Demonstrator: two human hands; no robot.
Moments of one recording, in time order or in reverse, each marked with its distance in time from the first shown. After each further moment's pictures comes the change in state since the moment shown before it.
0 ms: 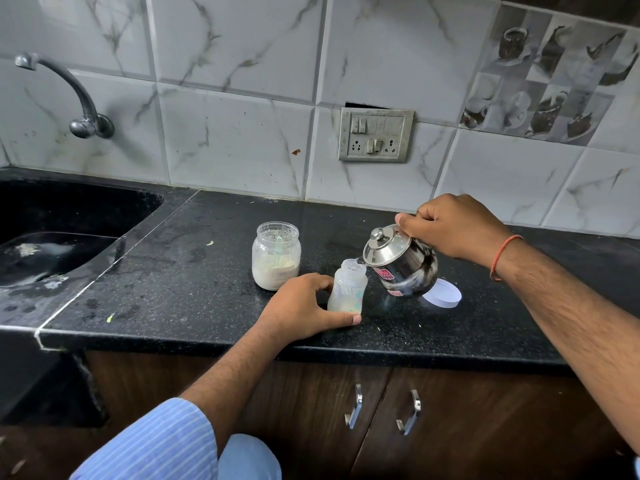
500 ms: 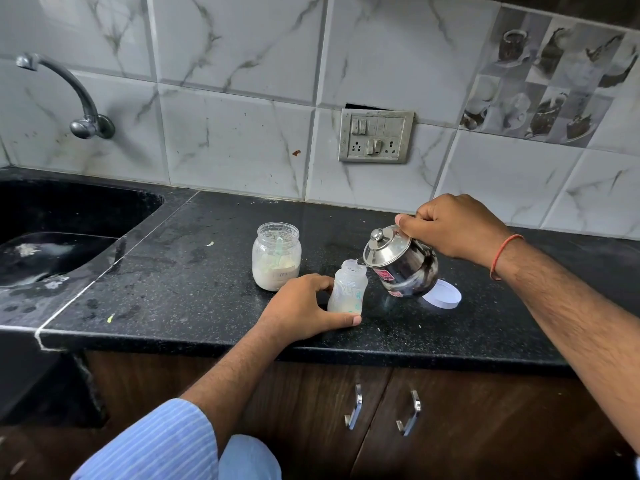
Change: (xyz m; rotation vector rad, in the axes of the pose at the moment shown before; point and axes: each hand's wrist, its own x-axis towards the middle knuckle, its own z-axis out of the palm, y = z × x) left_hand -0.003 0.004 -0.002 0.005 0.008 -0.004; right_hand -0.002 -0.005 -0.004 -0.025 -0.014 0.004
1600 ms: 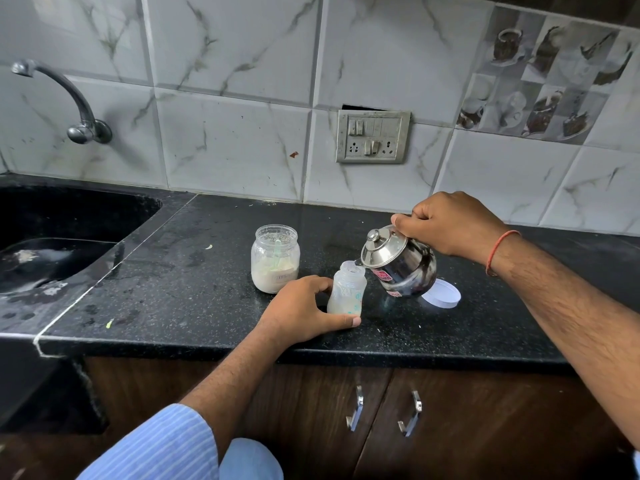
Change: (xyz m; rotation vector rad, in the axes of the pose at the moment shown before) left_hand 0.005 -0.007 0.005 0.003 -0.002 -0.002; right_hand 0.004 -0.001 -0.001 -0.037 -0.006 -0.021
